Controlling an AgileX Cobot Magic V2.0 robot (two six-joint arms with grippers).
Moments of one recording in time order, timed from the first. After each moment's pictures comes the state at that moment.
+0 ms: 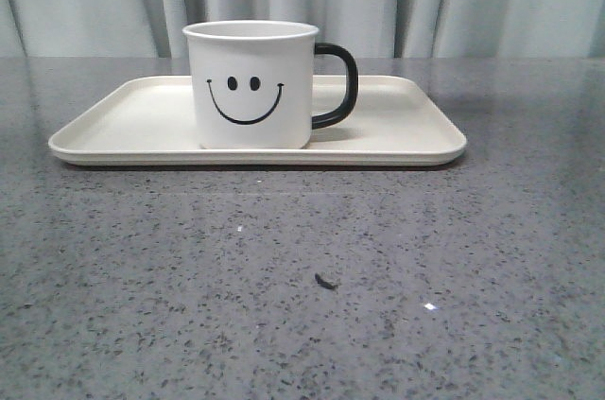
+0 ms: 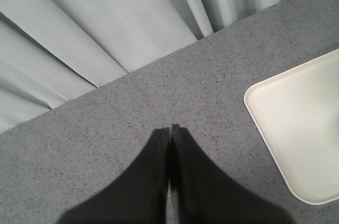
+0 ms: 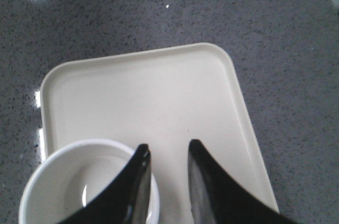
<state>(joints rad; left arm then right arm) -0.43 1.20 -1.81 0.40 1.29 0.03 0.50 2.02 -2.27 0.49 1.25 -0.85</state>
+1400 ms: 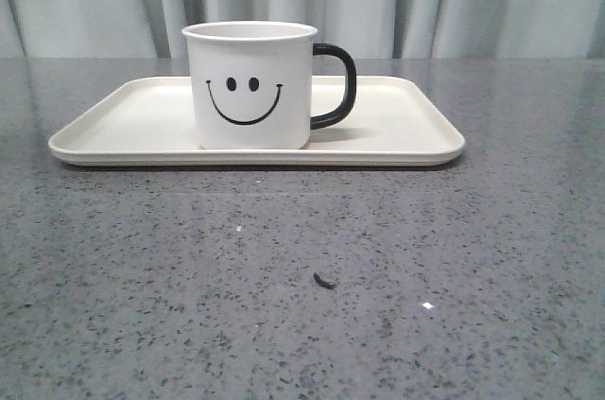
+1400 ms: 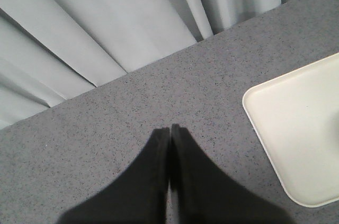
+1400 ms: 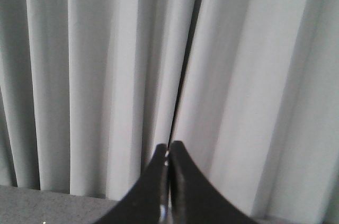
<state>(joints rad) -0.43 1.19 -1.81 0.40 1.28 0.01 -0.13 0.82 -1.33 0.52 0.53 -0.43</state>
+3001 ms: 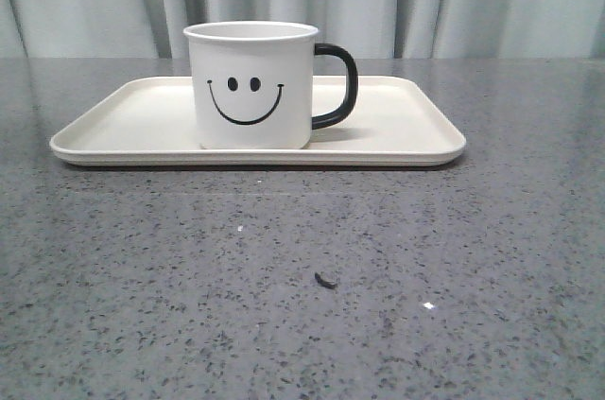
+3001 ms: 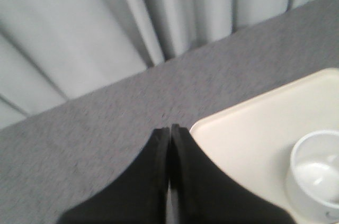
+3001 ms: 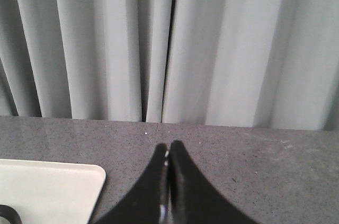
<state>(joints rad) -0.43 1.16 -1.56 0.25 0.92 -0.07 -0.13 0.51 -0.80 0.53 0.44 -0.42</state>
